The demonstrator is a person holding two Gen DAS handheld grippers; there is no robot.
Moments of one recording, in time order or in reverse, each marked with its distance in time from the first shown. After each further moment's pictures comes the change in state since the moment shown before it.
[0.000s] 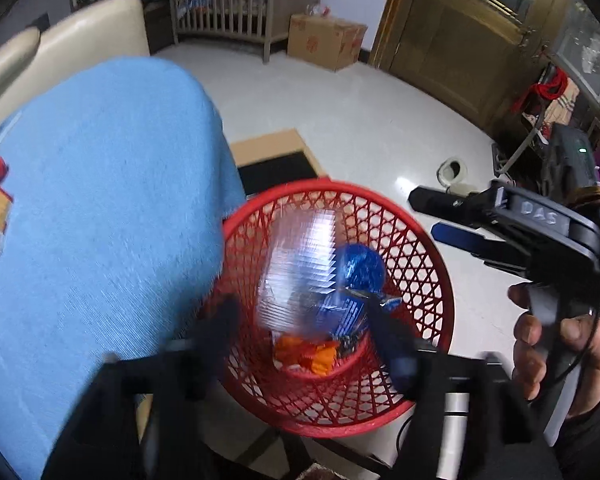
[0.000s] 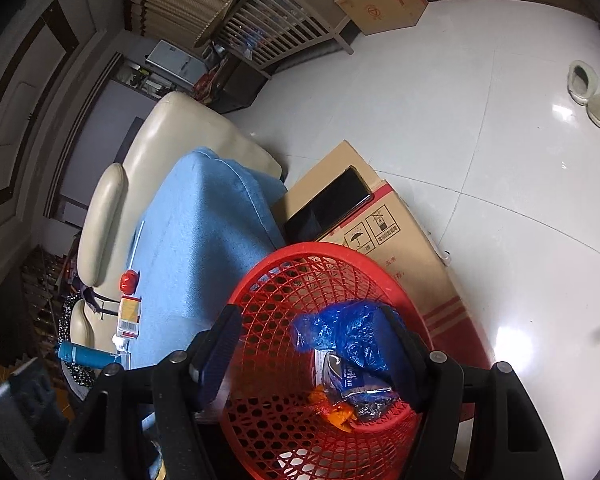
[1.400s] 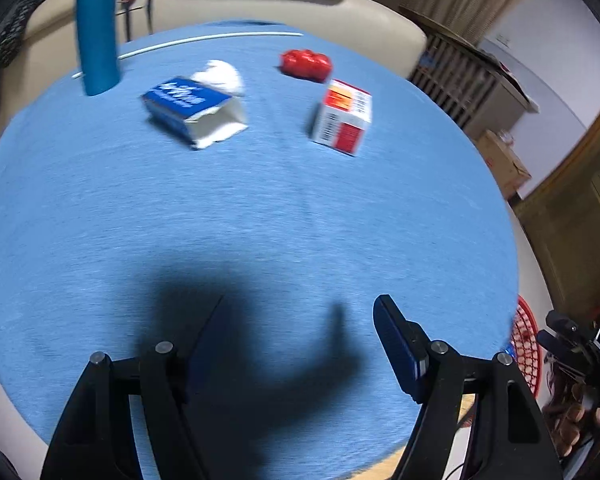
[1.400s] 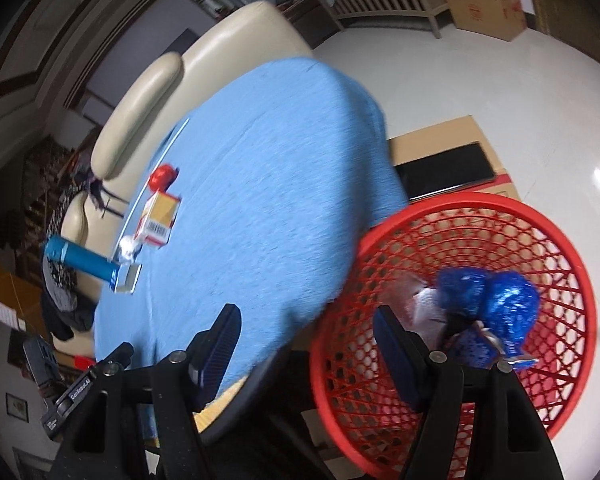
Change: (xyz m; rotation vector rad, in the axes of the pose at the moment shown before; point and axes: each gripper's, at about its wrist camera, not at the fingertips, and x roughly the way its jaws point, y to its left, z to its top) left arm -0.108 0.256 -0.146 -0.691 -0.214 0.249; right arm 0.064 0.154 -0.062 -0.337 0.187 -0.018
